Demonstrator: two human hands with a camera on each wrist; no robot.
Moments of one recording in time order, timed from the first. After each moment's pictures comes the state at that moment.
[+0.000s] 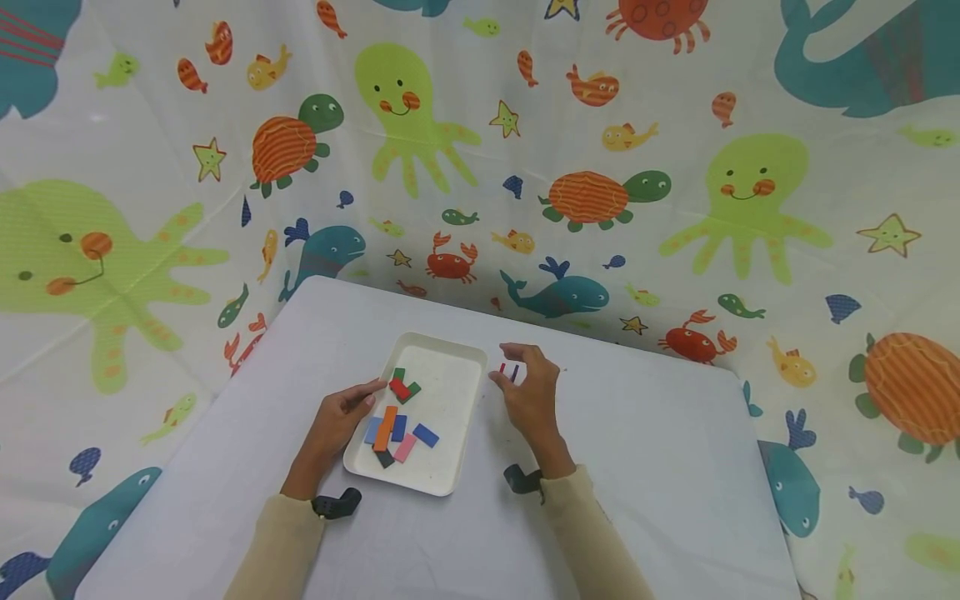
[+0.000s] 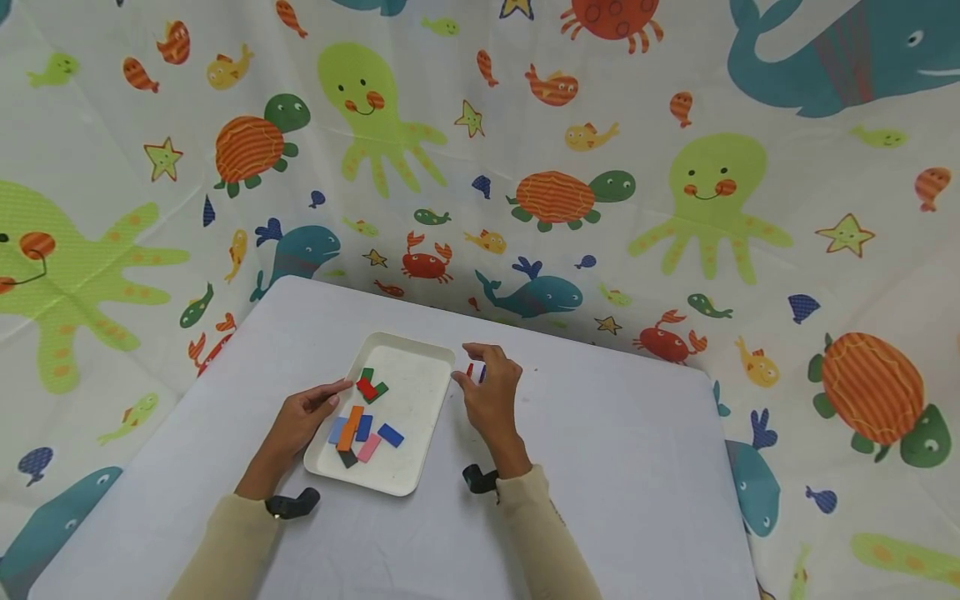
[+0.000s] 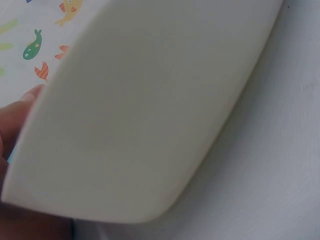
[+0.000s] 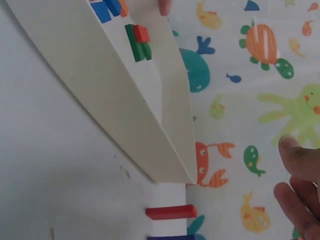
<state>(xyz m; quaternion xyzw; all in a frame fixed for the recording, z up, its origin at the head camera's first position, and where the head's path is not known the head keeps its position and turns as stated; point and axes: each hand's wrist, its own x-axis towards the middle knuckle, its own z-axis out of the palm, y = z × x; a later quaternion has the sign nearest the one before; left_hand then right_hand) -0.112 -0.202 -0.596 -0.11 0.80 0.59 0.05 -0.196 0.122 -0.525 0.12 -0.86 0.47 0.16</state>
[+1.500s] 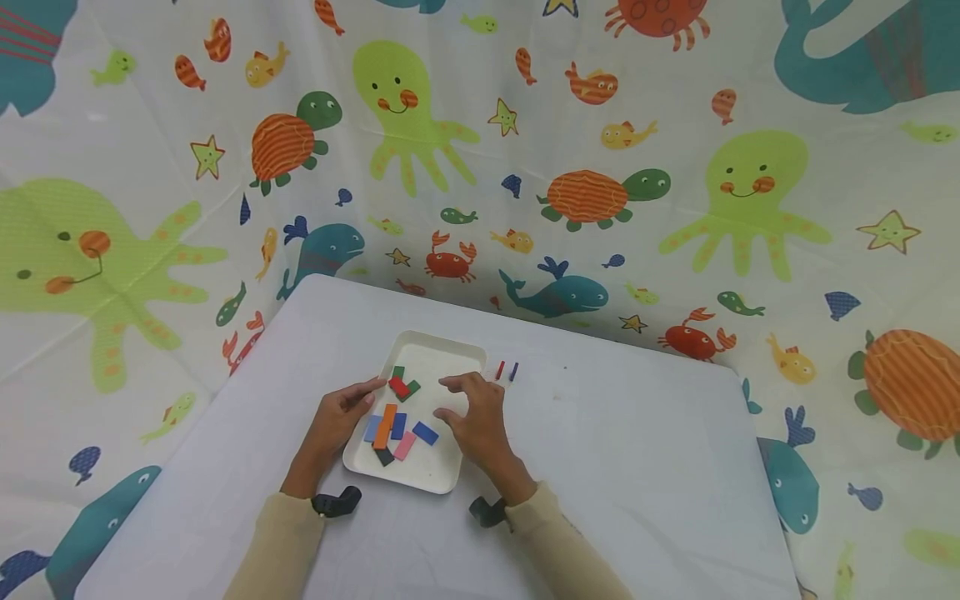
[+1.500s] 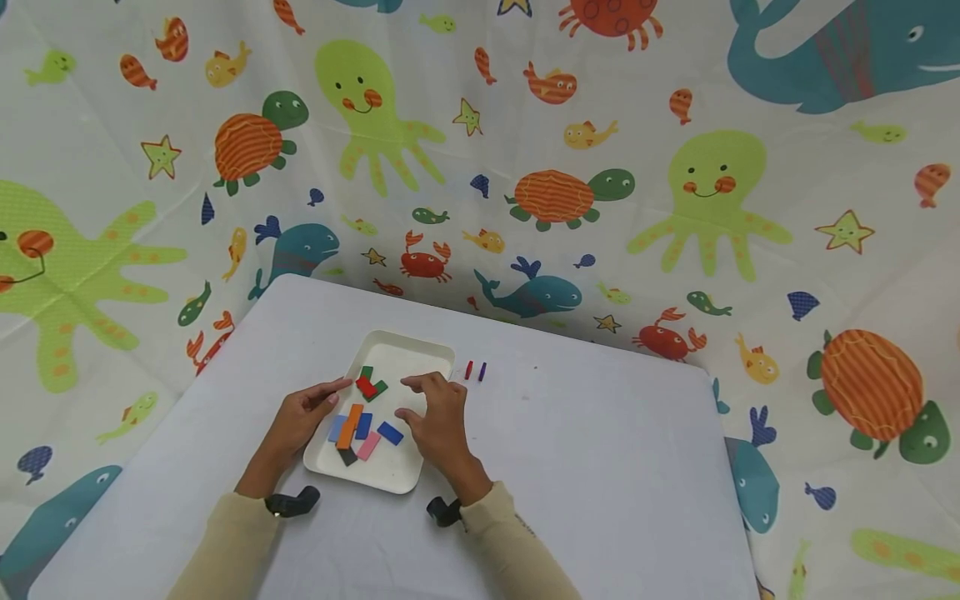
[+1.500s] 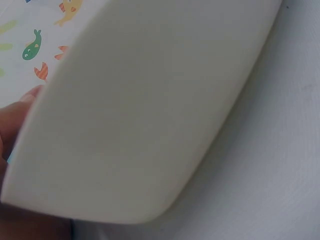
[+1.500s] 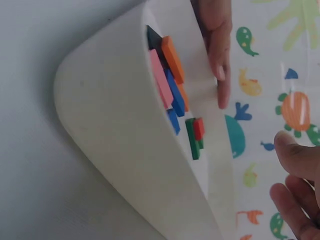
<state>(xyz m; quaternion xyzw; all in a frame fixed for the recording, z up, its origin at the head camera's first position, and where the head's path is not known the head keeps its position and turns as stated) -0.111 -0.201 -0.594 -0.12 0.79 0.61 0.05 -0.151 0.068 -0.547 0.22 -0.88 0.42 0.07</state>
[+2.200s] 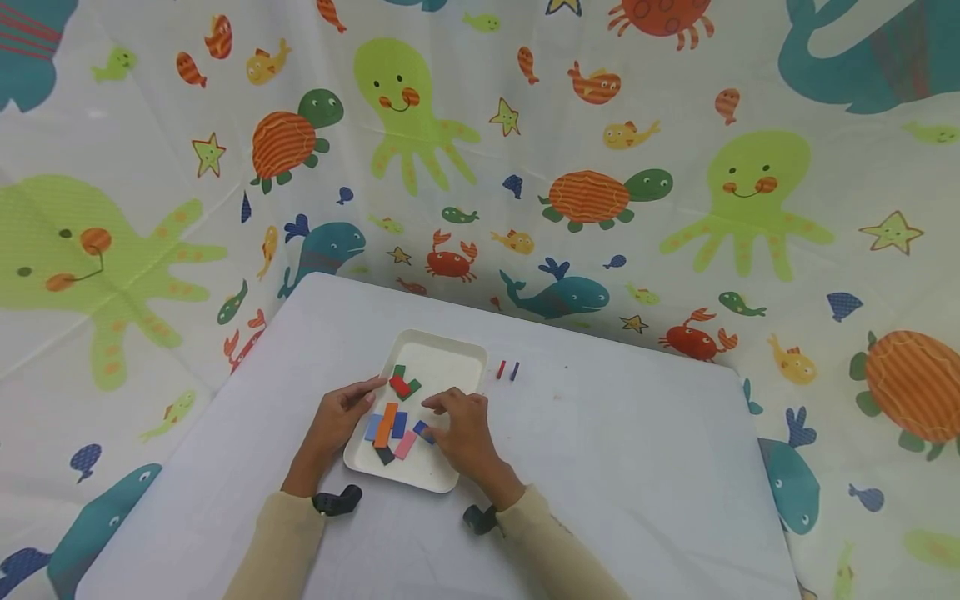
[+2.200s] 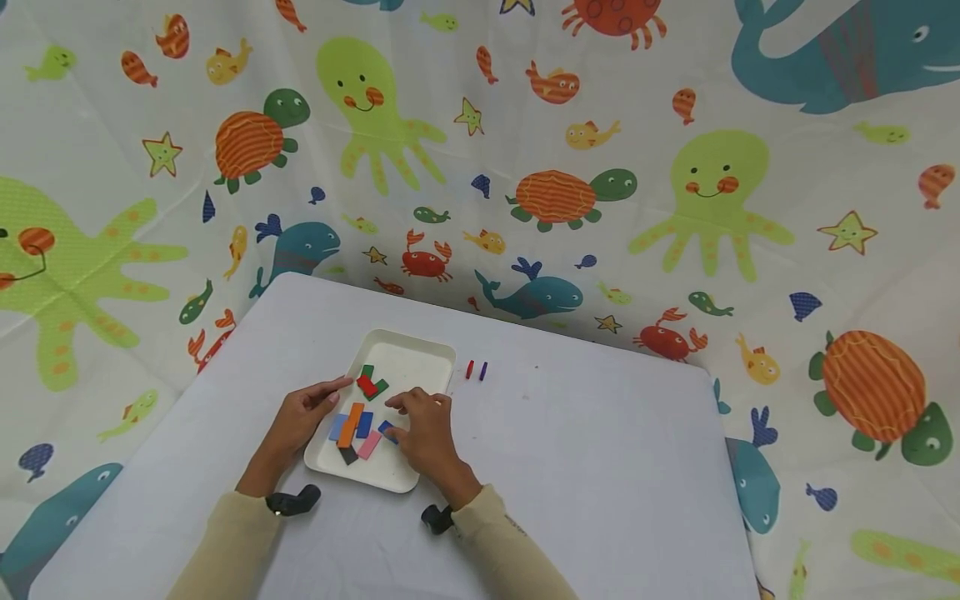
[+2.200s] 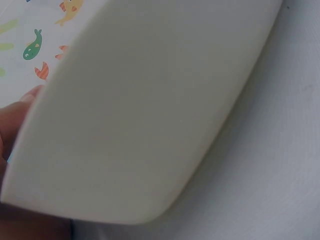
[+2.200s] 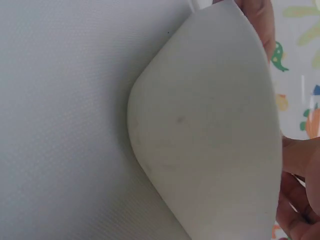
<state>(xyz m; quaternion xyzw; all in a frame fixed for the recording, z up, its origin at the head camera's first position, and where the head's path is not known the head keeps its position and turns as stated) -0.112 -0.201 -0.596 -0.10 0.80 0.59 0.04 -0.143 0.052 -0.570 0.24 -0.89 0.38 -0.01</state>
